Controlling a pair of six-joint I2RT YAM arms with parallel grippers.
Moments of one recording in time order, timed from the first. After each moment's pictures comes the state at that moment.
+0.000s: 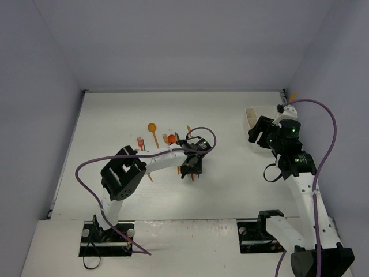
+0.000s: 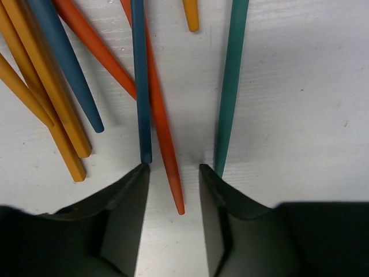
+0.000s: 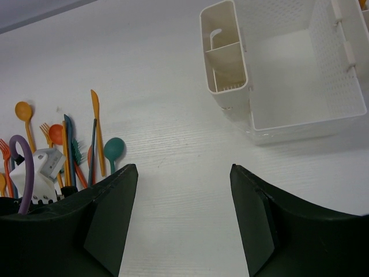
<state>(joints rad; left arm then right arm) -0.94 1.99 1.44 -0.70 -0.20 -0.89 0.06 0.90 0.91 -0.49 -0.03 0.31</state>
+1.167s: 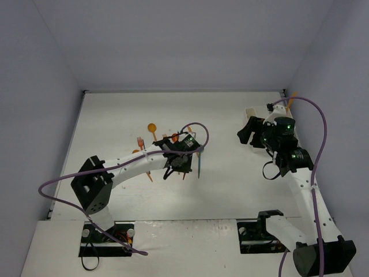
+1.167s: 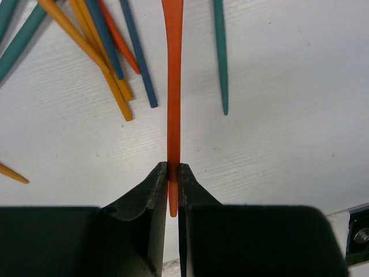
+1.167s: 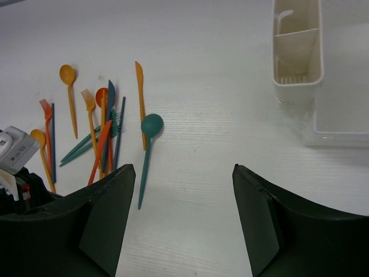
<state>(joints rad) -0.93 1.69 1.30 -0.73 -0.16 -0.71 0.10 0.94 0.93 -0.49 -0.18 0.31</state>
